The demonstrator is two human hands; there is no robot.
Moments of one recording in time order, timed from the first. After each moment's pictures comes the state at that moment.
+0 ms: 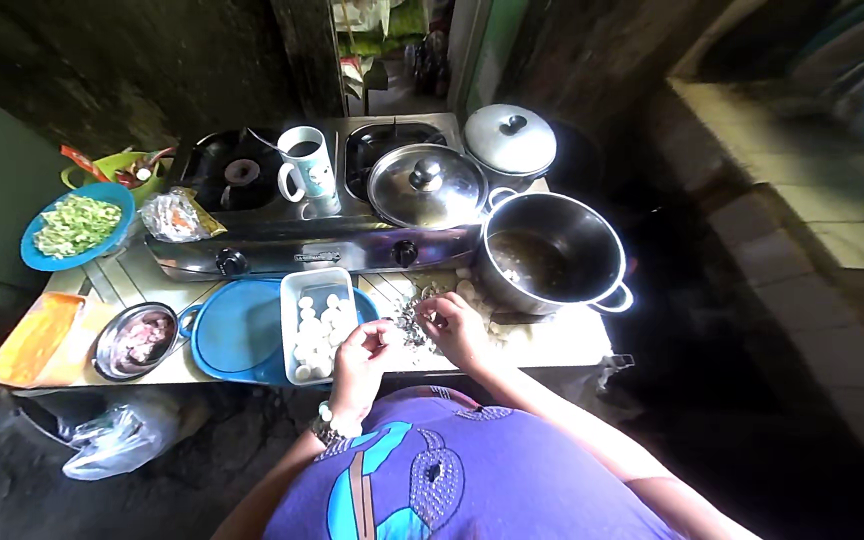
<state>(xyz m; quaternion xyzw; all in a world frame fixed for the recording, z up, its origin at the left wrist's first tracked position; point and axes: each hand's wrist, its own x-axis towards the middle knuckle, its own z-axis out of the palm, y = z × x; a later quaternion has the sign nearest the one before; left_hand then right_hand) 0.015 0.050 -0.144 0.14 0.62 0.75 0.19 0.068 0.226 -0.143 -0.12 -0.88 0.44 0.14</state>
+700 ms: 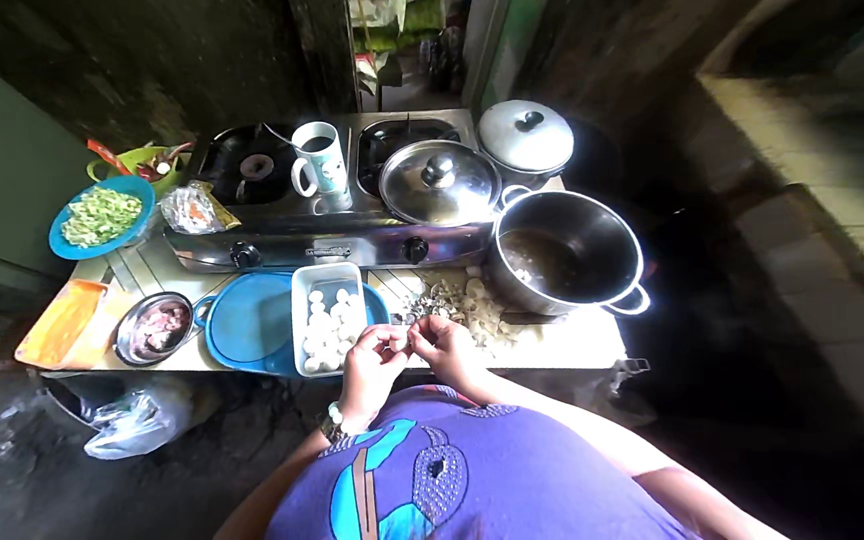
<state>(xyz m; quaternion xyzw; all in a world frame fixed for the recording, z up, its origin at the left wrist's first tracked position) 0.026 0.047 -0.148 0.17 0.65 0.72 0.15 0.075 0.193 -0.146 -0.11 -0.80 0.58 0.11</state>
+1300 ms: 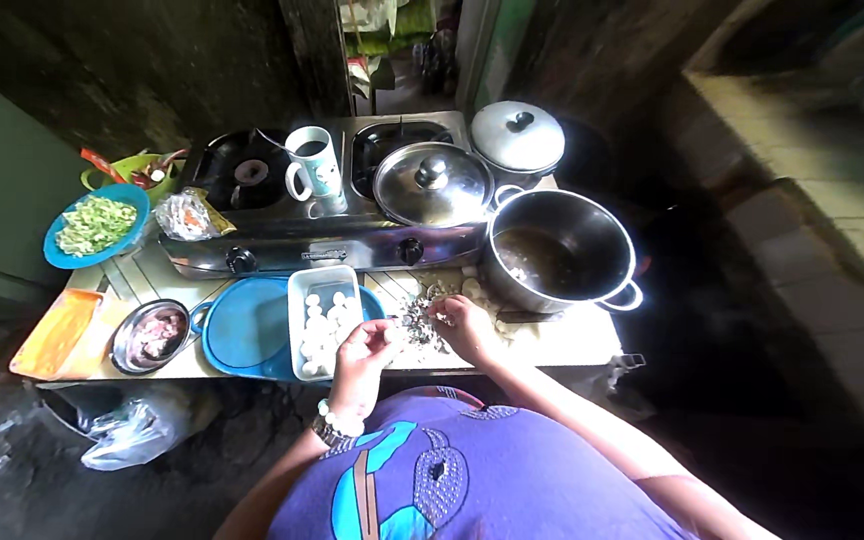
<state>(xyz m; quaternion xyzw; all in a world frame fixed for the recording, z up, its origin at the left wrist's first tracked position) 0.017 0.045 -0.138 0.08 0.56 0.79 0.24 0.070 0.236 -0.135 -0.17 -0.88 0.45 0.01</state>
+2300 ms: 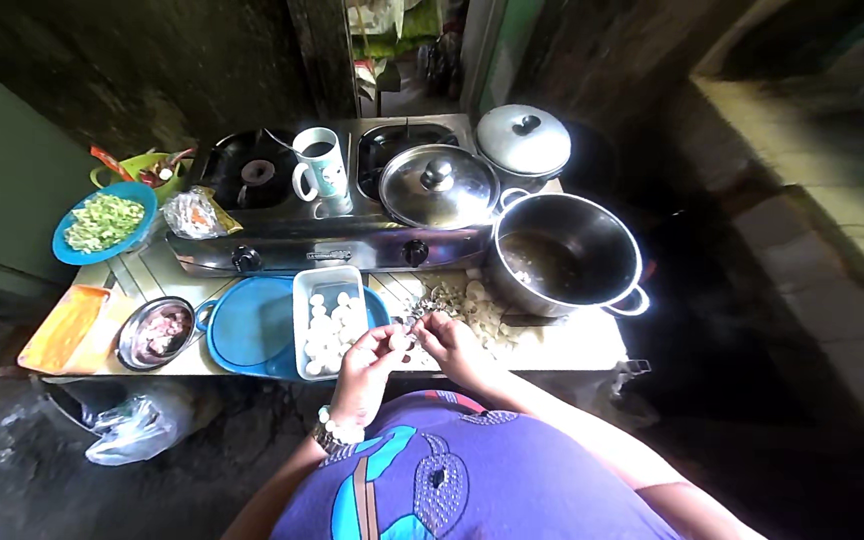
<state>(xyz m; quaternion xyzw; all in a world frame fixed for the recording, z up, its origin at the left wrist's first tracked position) 0.023 0.038 -0.134 0.10 0.55 0.79 0.26 0.075 0.207 -0.126 -0.07 -0.81 0.58 0.03</state>
